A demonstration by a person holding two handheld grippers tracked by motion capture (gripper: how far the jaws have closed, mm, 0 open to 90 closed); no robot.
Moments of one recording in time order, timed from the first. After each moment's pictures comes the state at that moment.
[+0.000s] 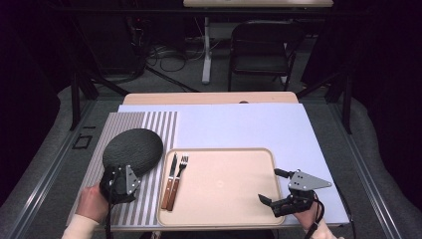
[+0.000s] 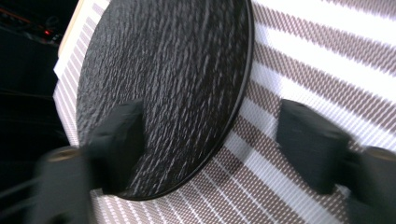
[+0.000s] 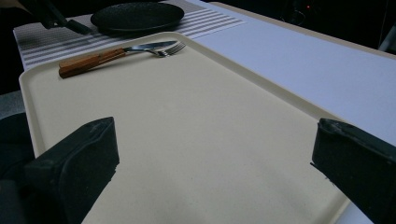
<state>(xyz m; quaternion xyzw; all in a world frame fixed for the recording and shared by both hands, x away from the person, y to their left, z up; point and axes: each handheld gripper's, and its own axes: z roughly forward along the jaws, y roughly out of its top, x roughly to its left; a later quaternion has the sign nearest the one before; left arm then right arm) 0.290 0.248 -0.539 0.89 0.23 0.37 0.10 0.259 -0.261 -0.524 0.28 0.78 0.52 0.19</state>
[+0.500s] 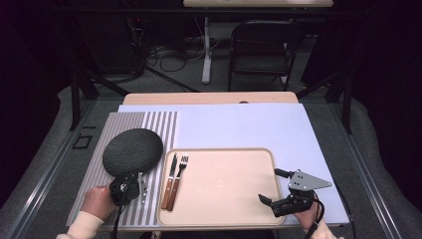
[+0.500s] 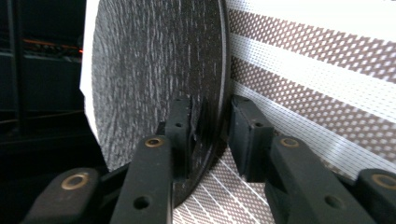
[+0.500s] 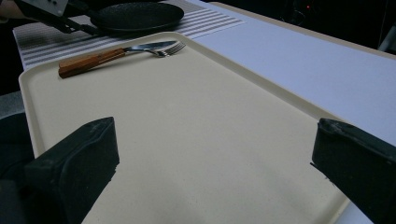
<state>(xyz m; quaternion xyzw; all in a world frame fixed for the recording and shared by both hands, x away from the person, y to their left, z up) 0.291 0.235 -0.565 0.90 0.14 0.42 0.01 0.259 -0.262 -0.524 0.28 0.78 0.52 0.19</state>
